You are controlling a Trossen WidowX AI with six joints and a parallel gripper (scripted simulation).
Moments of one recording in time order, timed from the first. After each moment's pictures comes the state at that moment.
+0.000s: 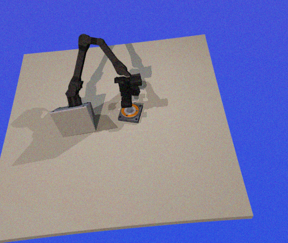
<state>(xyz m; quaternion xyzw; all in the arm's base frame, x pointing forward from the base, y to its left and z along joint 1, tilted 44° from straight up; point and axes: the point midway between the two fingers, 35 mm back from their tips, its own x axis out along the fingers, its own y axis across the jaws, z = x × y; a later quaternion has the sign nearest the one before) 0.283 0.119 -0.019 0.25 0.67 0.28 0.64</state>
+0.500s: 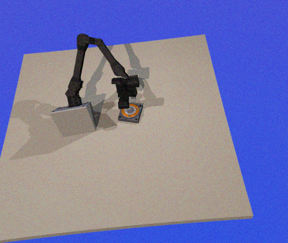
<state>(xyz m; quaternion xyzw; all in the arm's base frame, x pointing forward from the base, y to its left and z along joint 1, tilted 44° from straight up) 0.267 0.112 -0.022 0.25 0.68 0.28 0.63</state>
